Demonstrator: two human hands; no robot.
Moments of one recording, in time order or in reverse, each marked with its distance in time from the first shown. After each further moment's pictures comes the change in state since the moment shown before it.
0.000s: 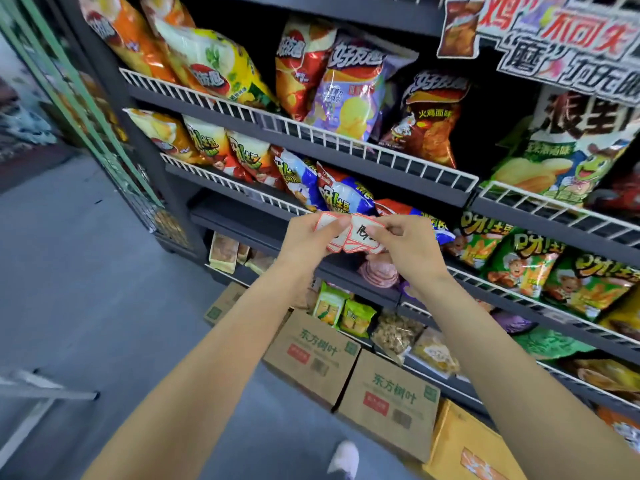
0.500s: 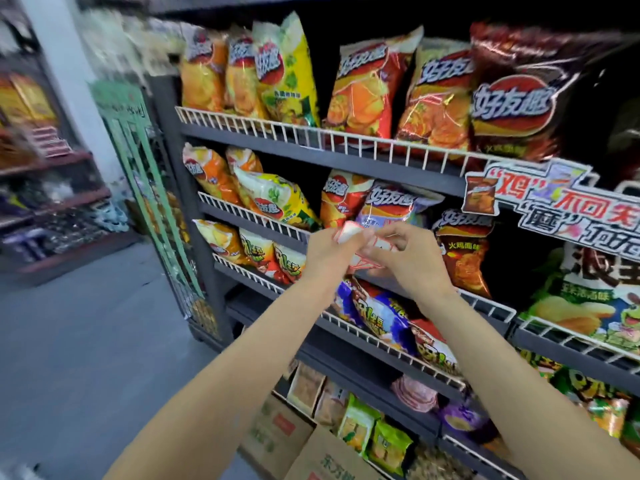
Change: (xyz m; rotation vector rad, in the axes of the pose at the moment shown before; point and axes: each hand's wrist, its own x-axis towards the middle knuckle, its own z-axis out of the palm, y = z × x) left_hand 0.053 0.137 -0.021 0.073 0.186 0.212; right_hand 0.077 -0.126 0.021 0.014 -0.047 -0.353
